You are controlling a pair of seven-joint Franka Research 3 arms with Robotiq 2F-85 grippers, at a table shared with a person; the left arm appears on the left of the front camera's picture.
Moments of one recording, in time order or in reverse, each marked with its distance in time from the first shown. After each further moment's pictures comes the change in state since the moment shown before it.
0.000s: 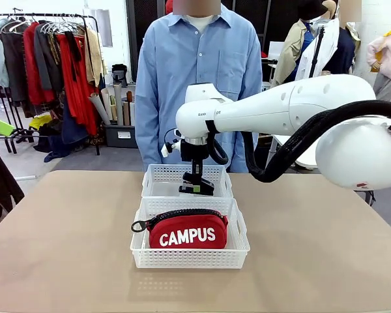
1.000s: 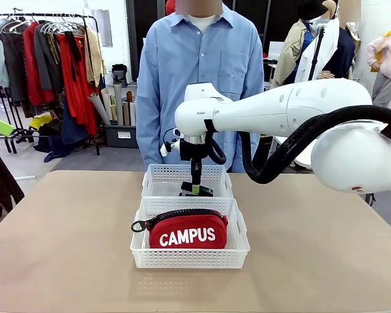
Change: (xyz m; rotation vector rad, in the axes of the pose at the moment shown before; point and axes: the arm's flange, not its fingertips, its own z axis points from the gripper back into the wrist) left arm 0.000 0.000 0.000 0.000 0.000 0.000; right arm 0.003 -0.002 0.007 0.009 -0.003 0.009
